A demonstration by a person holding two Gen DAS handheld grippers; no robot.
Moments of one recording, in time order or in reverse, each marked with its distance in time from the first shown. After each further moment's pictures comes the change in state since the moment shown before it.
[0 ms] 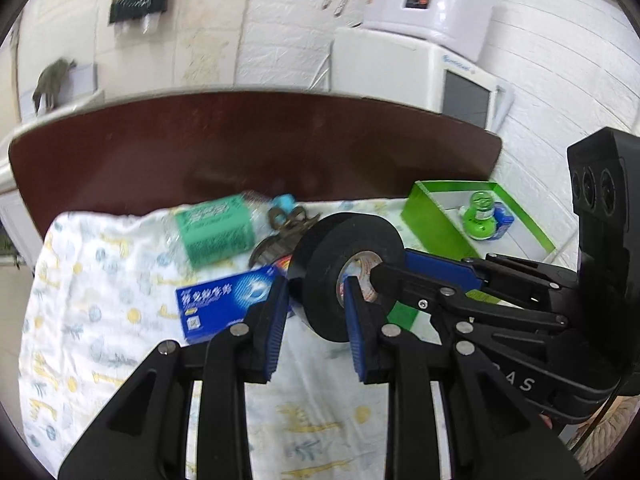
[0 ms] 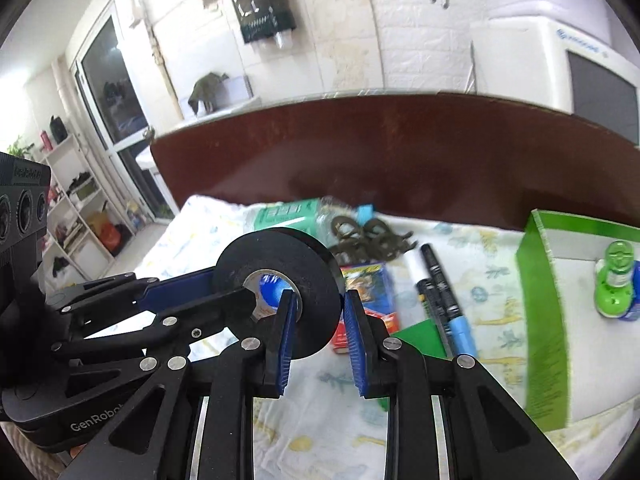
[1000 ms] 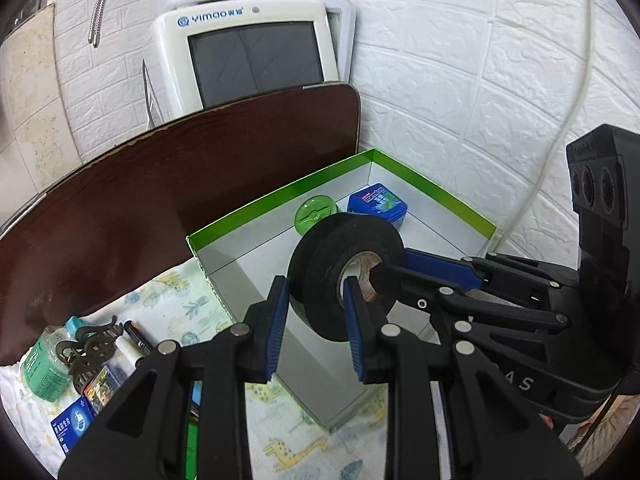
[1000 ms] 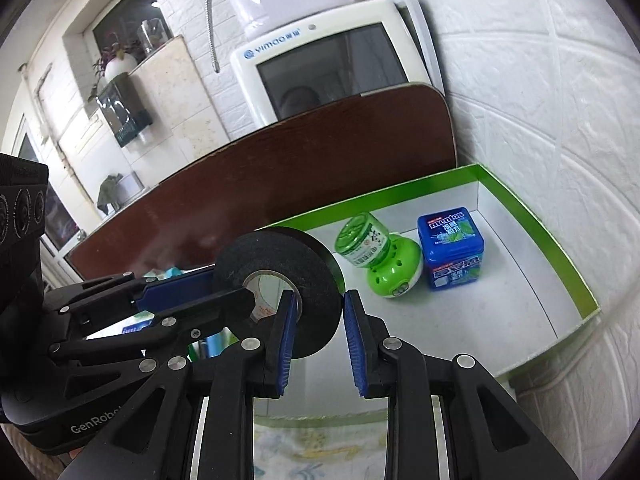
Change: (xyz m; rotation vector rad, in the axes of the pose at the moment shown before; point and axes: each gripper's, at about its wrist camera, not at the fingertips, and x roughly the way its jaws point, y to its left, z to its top) left arm 0.120 -0.226 0.059 0.315 0.093 -0.135; right arm -0.093 -0.231 -0.037 0.329 -0.137 -0.154
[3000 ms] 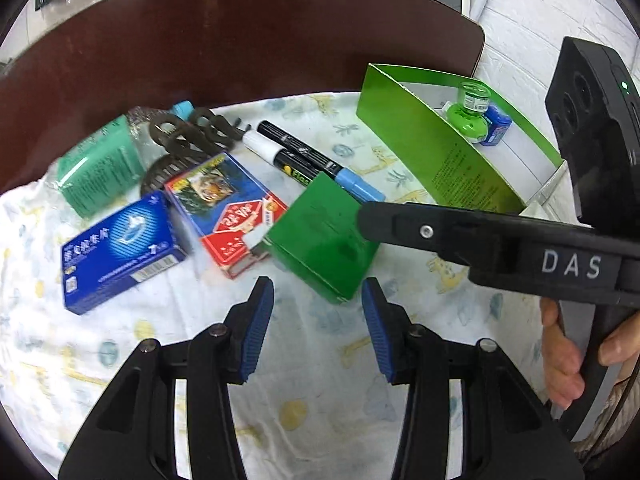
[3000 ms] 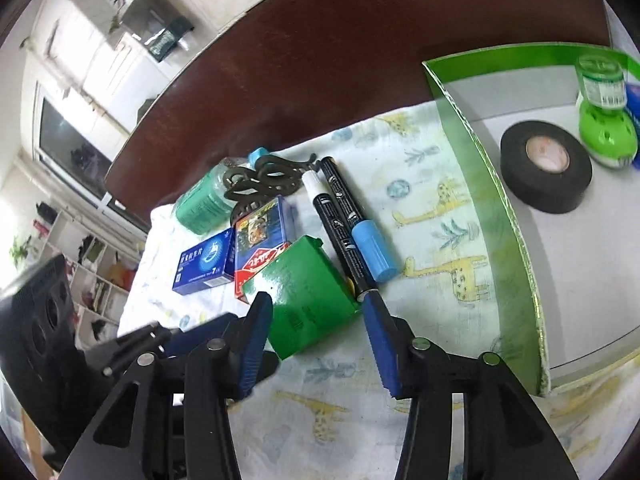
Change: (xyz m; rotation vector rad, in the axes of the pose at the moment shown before) left arm -0.030 0.122 -0.152 -0.254 0.148 0.059; right arm 0.102 0.126 -0.077 0.041 0.307 0.195
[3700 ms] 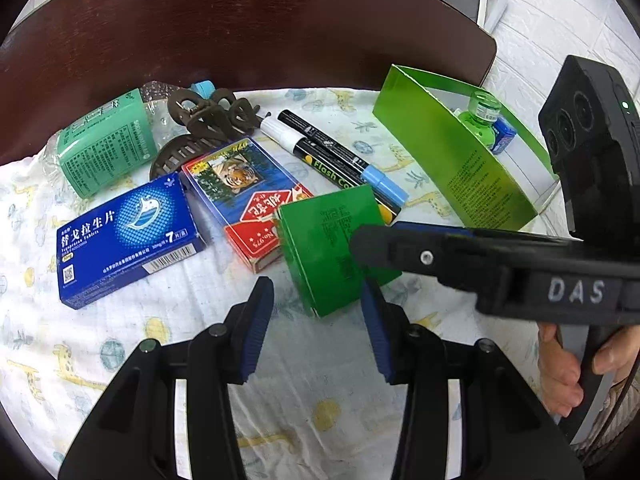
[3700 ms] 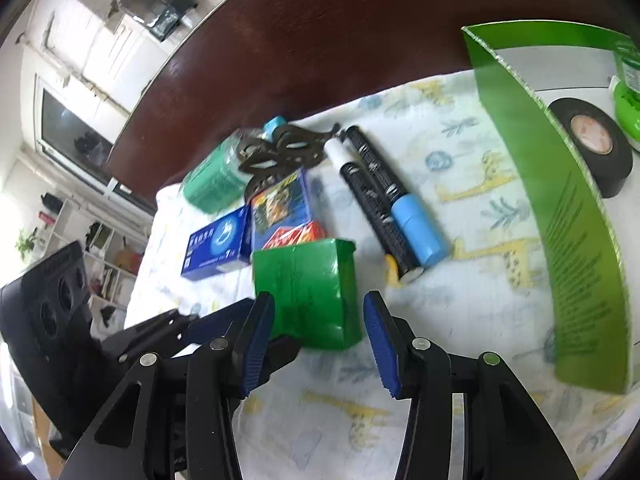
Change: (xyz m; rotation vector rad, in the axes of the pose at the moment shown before) left arm 0.000 0.023 -0.007 -0.049 0.007 -0.040; right arm 0.023 0.017 0.002 0.003 0.087 0.023
